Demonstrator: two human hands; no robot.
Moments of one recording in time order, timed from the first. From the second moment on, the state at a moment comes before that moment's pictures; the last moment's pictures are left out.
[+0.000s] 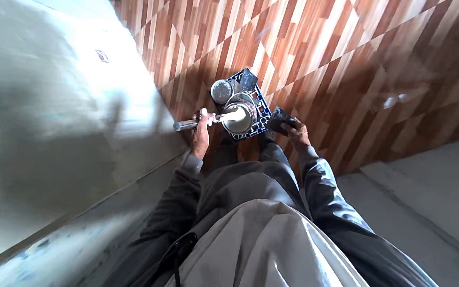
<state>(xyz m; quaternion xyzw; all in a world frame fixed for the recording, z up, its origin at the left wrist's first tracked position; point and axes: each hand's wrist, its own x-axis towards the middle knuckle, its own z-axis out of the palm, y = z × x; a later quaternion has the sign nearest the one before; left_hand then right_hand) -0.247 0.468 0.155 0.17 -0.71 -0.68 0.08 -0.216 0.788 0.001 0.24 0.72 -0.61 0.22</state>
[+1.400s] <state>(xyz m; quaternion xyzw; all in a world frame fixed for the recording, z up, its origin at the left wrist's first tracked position) -0.197 0.459 0.236 0.27 -0.58 -0.71 0.28 -0.229 0.638 0.033 0.06 0.81 -0.52 0.26</state>
